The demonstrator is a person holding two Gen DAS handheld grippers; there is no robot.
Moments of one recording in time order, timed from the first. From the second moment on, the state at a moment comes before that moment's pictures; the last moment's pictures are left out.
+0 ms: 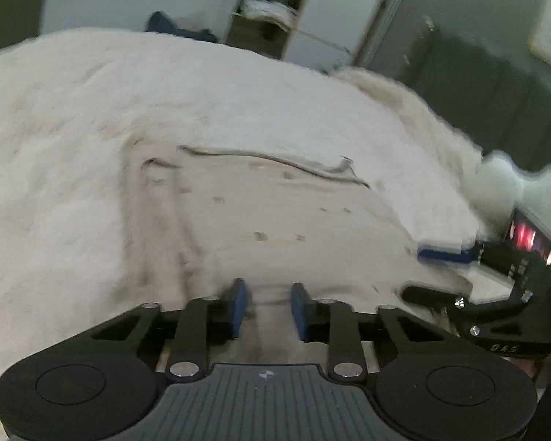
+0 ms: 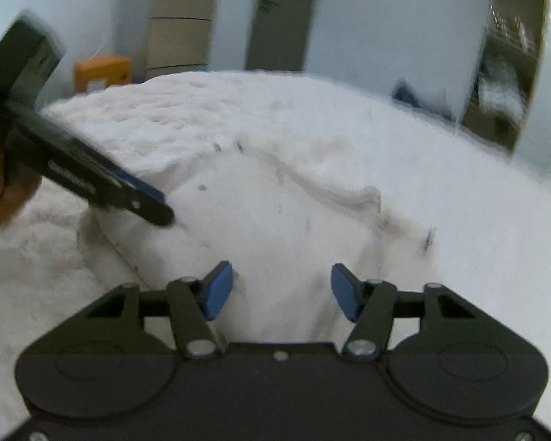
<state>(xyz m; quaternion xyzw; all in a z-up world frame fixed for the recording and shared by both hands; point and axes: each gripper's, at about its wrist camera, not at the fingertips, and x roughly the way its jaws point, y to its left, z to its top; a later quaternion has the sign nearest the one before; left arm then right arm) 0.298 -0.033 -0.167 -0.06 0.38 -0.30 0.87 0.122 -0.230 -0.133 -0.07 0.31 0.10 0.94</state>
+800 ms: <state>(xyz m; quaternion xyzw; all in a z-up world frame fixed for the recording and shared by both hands) 0.136 -0.118 -0.225 0.60 0.07 -0.30 0.74 0.054 -0.138 -0.214 -0.60 0.20 0.15 0.76</state>
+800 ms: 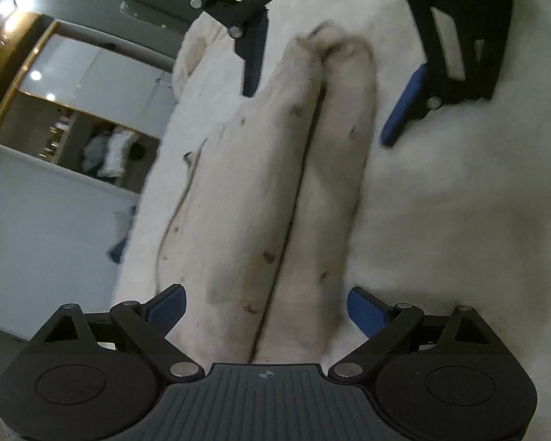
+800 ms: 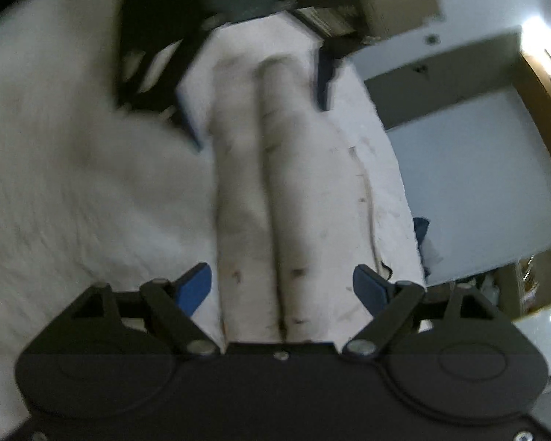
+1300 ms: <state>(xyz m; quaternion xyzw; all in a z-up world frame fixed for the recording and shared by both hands) 0.205 -0.093 -0.241 0.60 0.05 -0.28 0.74 0.124 -0.152 -0.249 -0.63 0.17 0.07 0.75</state>
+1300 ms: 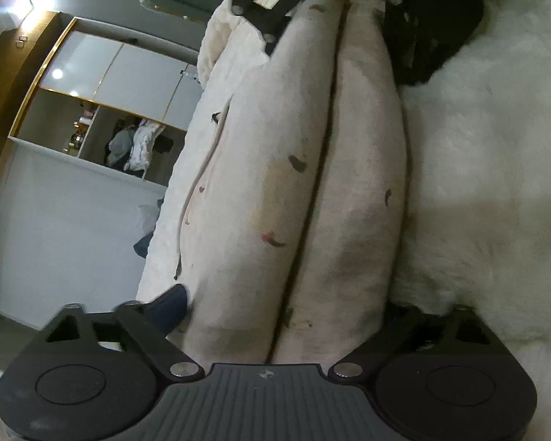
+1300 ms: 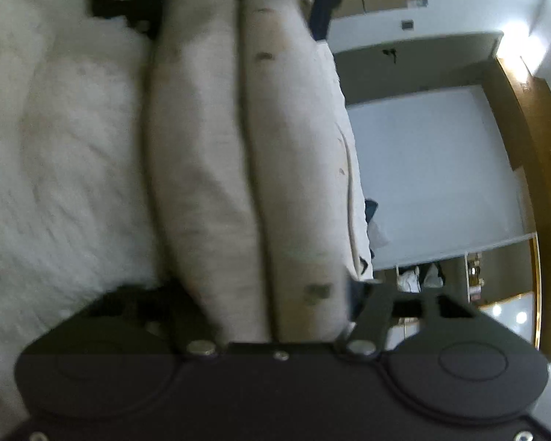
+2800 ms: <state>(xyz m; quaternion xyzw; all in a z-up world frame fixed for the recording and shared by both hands) 0.222 0.329 -0.155 0.50 0.20 -0.08 0.84 0.086 0.031 -0.221 -0.65 0.13 0.22 0.72</state>
